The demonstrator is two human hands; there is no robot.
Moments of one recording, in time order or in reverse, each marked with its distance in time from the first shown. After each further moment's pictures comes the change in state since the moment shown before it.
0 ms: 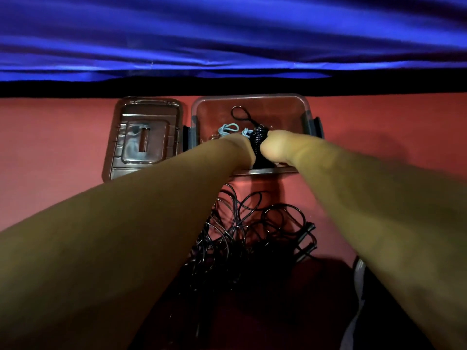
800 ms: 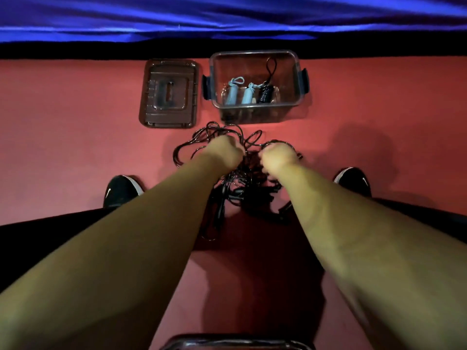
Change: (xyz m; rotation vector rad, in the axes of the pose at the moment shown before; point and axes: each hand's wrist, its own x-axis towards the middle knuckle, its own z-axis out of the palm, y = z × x) left_hand -0.209 0.004 0.124 -0.776 0.248 -0.080; right_hand -0.193 -0.038 0.151 0.935 0.174 0.324
